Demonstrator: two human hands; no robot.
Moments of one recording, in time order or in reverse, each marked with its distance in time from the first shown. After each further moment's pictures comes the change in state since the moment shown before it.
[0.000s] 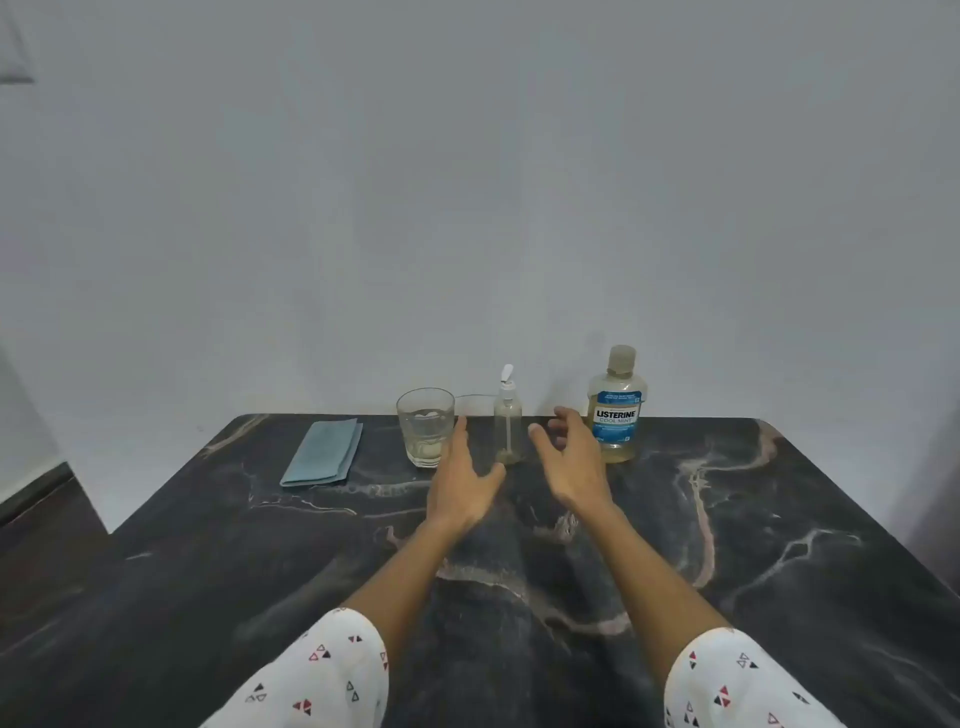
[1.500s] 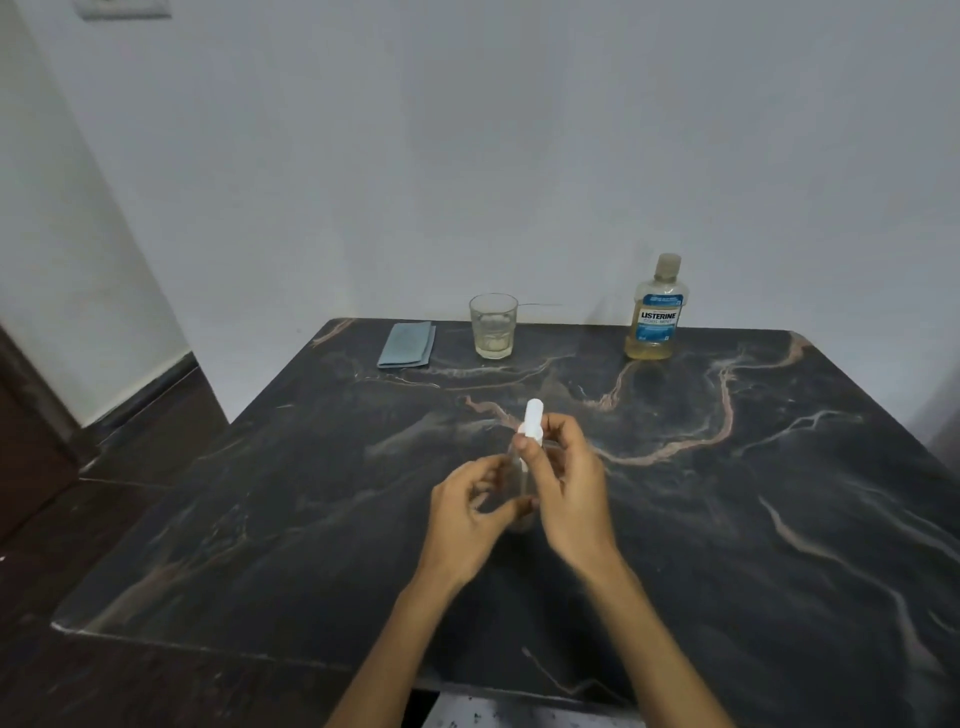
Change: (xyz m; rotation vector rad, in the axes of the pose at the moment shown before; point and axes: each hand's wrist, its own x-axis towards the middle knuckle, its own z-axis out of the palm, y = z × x) left_hand -0.241 -0.010 -0.081 -0.424 0.063 0.107; right_hand -0.241 -0.071 0.006 0.443 -0.118 -0.240
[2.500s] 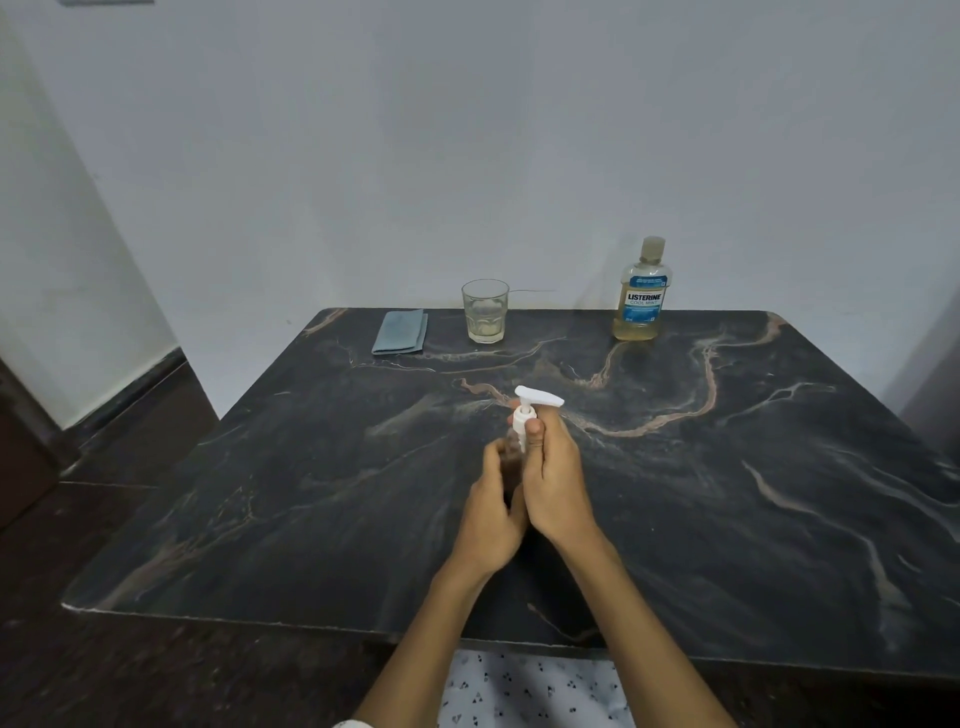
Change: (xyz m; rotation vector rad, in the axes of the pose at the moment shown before) left_hand -0.016 -0.033 0.020 0.106 -0.154 0.030; right_hand -0.014 0.015 0.016 -0.201 0.043 -0.028
